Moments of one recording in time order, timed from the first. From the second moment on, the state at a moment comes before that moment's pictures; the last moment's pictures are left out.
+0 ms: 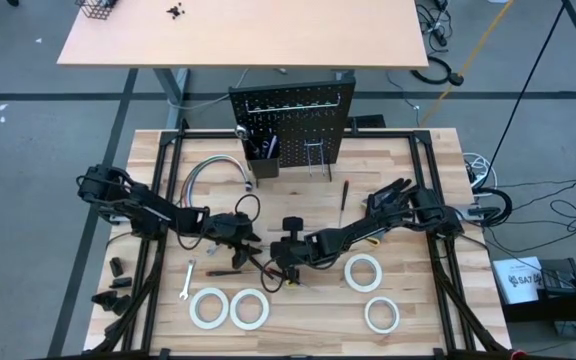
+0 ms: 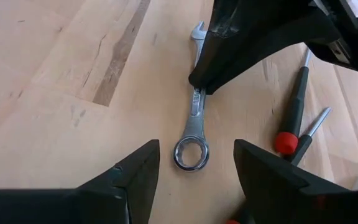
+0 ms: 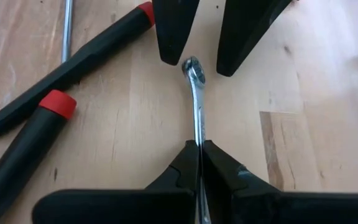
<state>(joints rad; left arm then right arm) -0.13 1.54 0.33 0.57 0.05 -0.43 0.24 2.18 1.39 -0.20 0.38 0.09</state>
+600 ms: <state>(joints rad) -0.13 1.54 0.33 0.57 -0.02 -0.16 0.20 2.17 1.39 -0.20 0.28 0.16</state>
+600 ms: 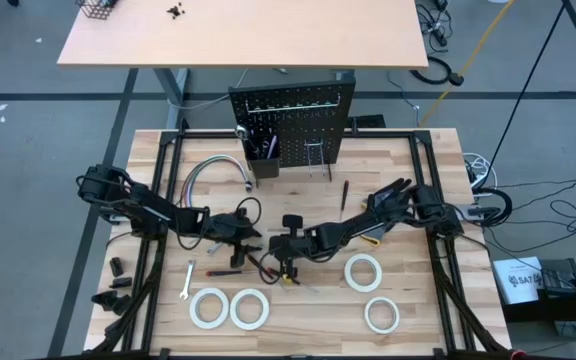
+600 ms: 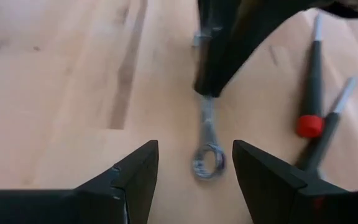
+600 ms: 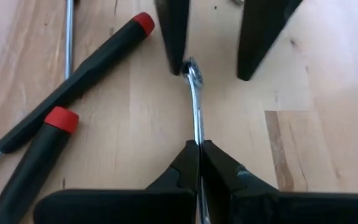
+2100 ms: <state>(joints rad) -0.12 1.56 0.35 0.57 -0.04 -0.05 0.16 2.00 1.38 -0.45 0.22 0.24</state>
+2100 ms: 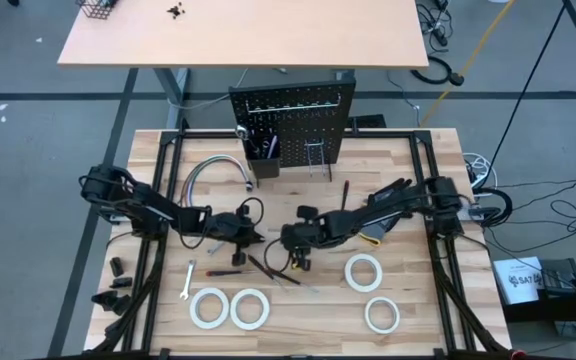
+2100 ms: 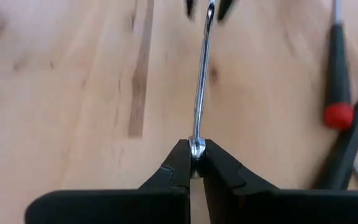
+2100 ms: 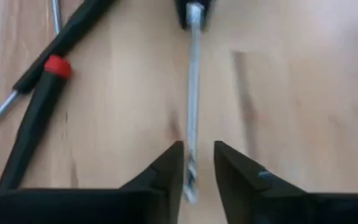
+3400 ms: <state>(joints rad) -0.13 1.35 0.44 0.99 -0.03 -0.33 0.20 1.49 0.76 0.89 0.32 0.11</state>
